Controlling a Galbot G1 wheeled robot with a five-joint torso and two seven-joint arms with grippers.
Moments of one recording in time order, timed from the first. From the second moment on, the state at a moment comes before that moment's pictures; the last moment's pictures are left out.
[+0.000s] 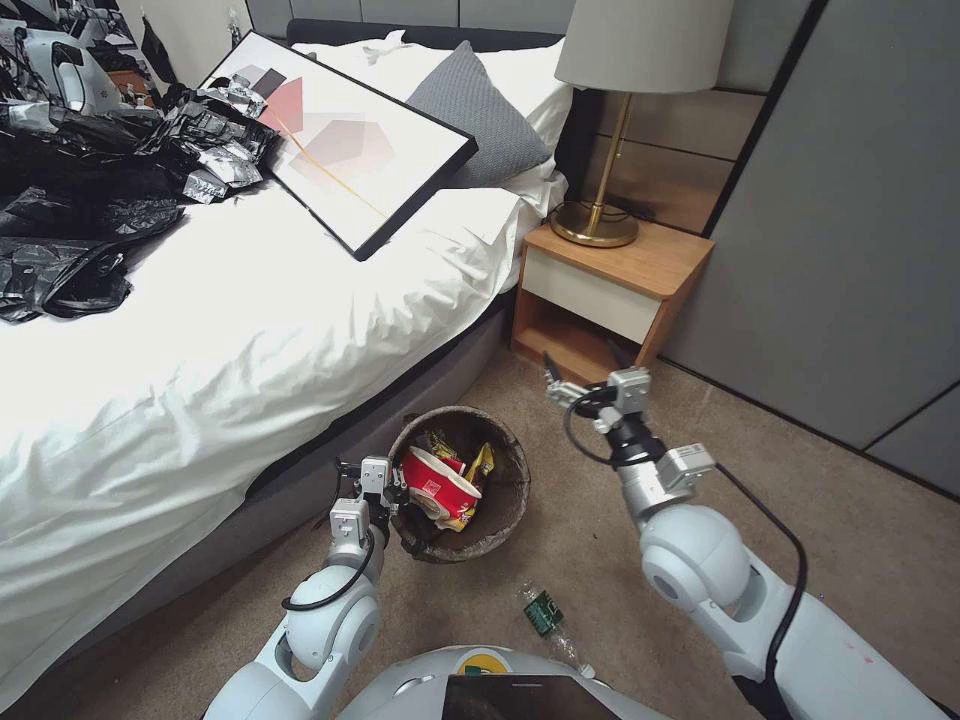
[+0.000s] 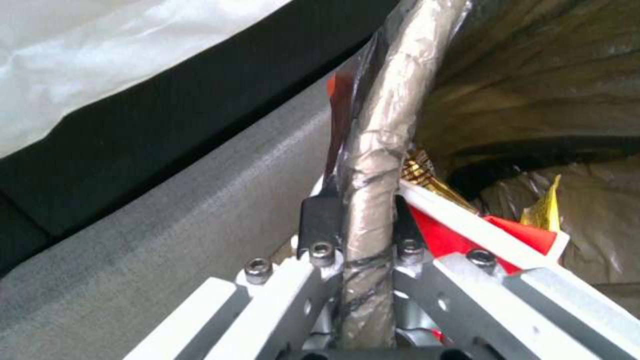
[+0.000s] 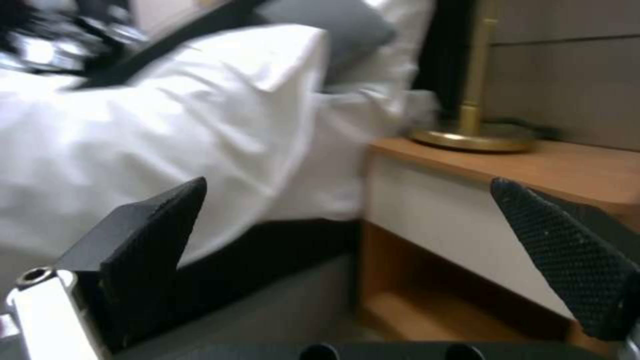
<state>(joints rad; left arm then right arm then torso) 1.48 -1.19 -0.19 -2.09 -0.35 0.31 -0.41 -1.31 0.90 0.25 2.23 0.47 -0.03 0.43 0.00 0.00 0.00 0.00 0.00</state>
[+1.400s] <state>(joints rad) 1.50 -1.19 -0.19 -2.10 -0.35 0.30 -0.42 -1.54 1.24 0.43 2.04 0.17 0.08 0.41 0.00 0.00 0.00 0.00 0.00</state>
